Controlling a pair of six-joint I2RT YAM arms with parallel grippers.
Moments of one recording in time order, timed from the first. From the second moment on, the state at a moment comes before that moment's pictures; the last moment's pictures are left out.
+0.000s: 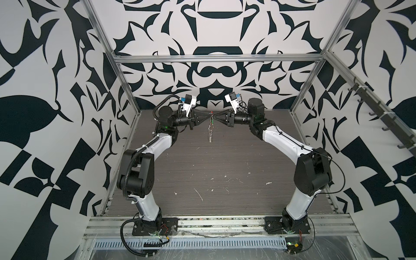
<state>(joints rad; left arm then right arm) -0.25 1.75 1.21 0.92 1.24 -0.54 0.41 1.78 1.46 0.21 -0.98 0.42</state>
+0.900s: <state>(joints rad) -0.24 1.79 1.21 0.97 1.25 -0.62 0.42 1.78 1.48 0.25 -1.01 0.47</state>
